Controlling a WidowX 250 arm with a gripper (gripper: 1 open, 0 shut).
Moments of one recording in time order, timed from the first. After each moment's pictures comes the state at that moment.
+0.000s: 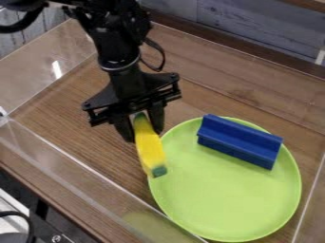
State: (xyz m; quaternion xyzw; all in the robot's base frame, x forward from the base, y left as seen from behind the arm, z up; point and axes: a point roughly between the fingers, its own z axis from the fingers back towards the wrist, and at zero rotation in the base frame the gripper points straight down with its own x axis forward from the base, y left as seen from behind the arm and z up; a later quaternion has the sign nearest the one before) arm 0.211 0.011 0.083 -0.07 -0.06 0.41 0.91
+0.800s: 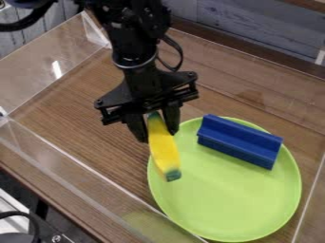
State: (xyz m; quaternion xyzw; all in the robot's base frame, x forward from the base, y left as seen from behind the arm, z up) arm 0.212 -0.009 0.095 -0.07 -0.07 0.39 0.92
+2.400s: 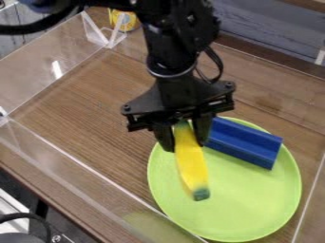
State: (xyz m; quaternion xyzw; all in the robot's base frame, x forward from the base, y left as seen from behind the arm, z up) arm 0.208 -0.047 0.107 -0.06 -0.09 0.36 0.93
